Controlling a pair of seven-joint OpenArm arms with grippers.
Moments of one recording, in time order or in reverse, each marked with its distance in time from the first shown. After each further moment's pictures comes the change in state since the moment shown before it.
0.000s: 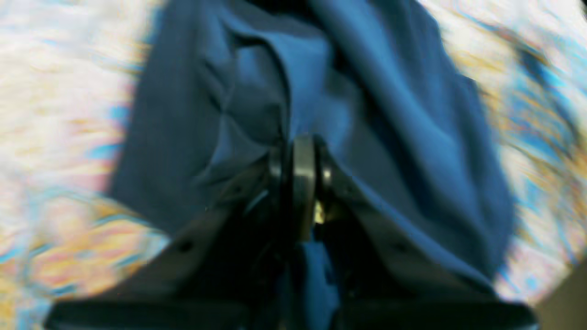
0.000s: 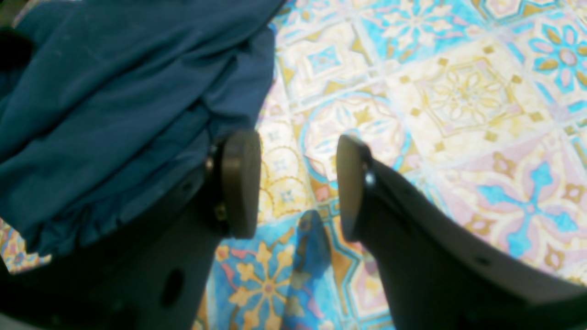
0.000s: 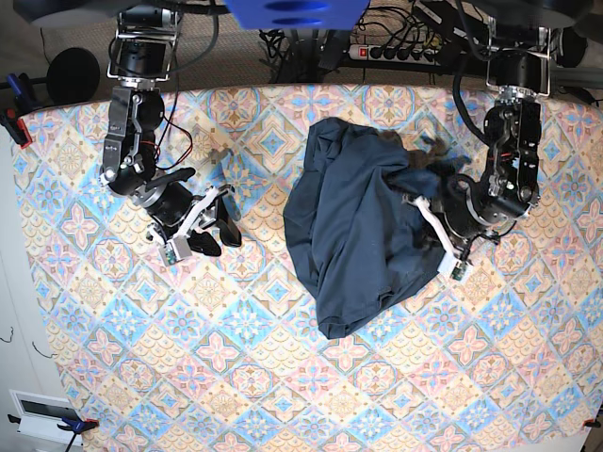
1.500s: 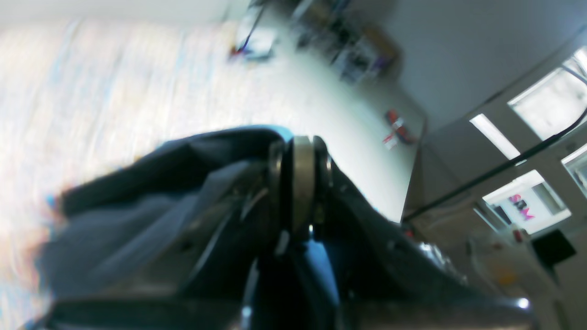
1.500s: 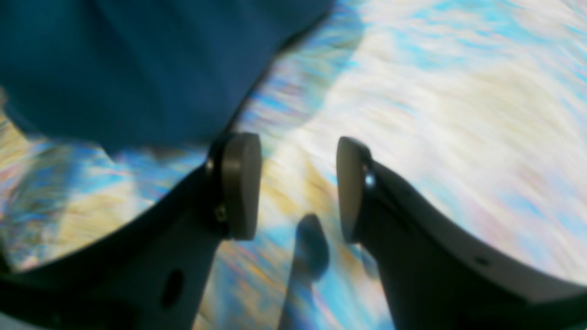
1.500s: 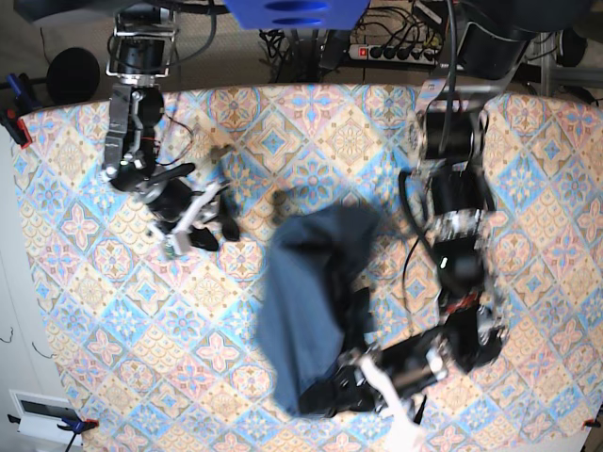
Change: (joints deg) left arm -37.2 25.0 -7.0 -15.6 -26.2 -5.8 12.9; right arm -1.6 0.8 -0.2 0.3 -0.2 -0.5 0.2
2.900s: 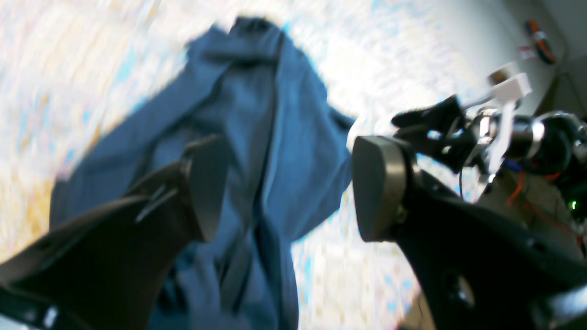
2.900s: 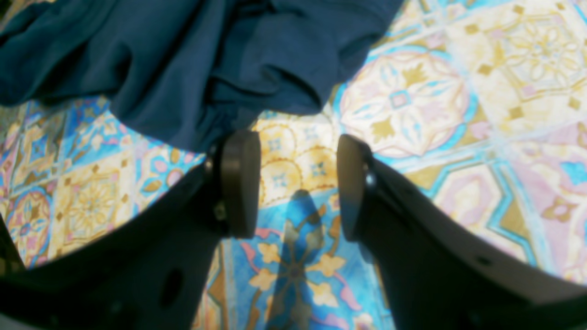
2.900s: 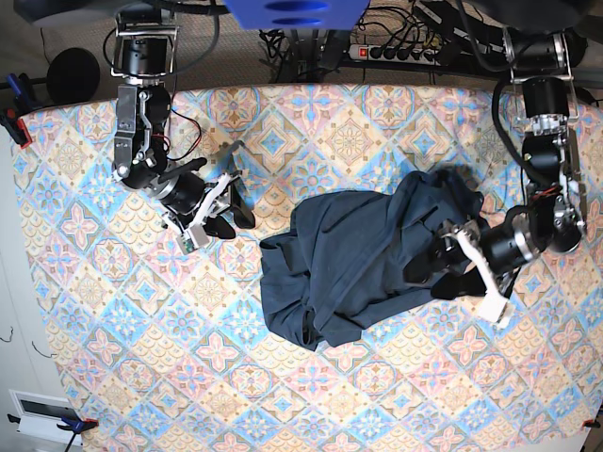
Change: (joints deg) left arm 28.5 -28.0 -0.2 13.2 -4.0 -3.0 -5.5; right arm 0.3 -0.2 -4.2 -3.1 -0.1 0.3 0.0
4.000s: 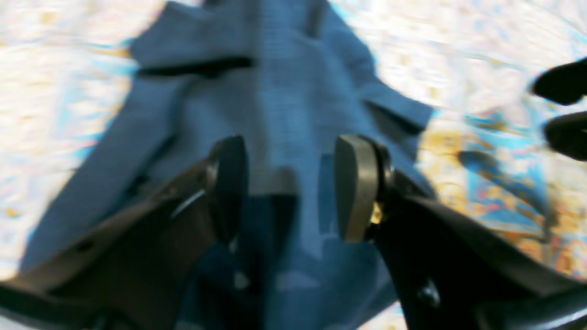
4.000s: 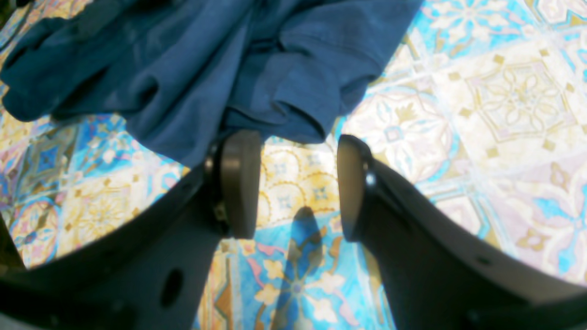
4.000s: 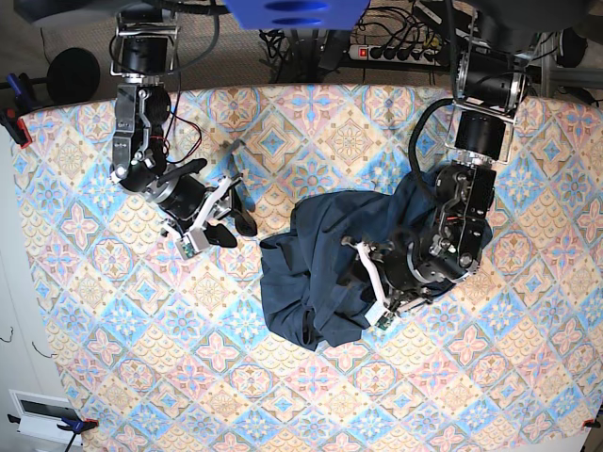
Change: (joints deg) left arm -10.0 12.5 21.5 -16.2 35.6 0.3 -14.0; right arm 0.0 -0.2 0.0 4.0 0.0 0.2 0.0
